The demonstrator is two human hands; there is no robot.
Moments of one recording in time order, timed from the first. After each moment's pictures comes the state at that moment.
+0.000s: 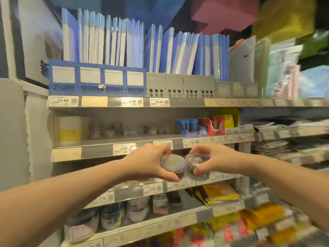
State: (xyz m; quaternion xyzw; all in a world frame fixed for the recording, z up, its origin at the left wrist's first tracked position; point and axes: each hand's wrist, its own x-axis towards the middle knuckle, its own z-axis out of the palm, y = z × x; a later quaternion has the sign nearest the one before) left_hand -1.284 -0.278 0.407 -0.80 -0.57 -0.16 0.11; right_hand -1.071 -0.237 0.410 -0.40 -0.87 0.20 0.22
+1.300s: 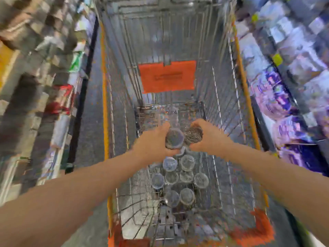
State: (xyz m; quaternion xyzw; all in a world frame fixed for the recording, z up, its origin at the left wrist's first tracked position) left_hand -0.540 -0.393 -0.092 -0.96 -0.10 0.13 -0.23; right_hand -0.442 -0.558 -0.071 -0.87 -0.24 0.35 0.25
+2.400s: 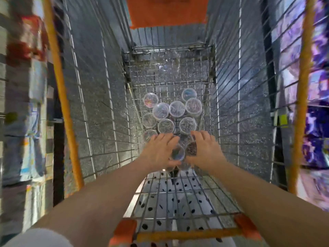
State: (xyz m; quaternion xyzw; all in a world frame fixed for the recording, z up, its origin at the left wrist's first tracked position) left_hand -0.612 -0.451 -0.259 -0.95 0.02 0.24 -0.19; right_hand -0.523 -0.608 -0.240 -0.89 -0.25 0.38 0.06
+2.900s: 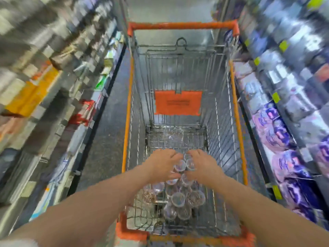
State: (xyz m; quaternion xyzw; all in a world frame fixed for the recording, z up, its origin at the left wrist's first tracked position) left_hand -0.580 -0.416 -0.057 -0.99 0.07 0.13 -0.08; right_hand -0.493 -0.572 -0.065 -0.89 -0.36 0.25 0.12
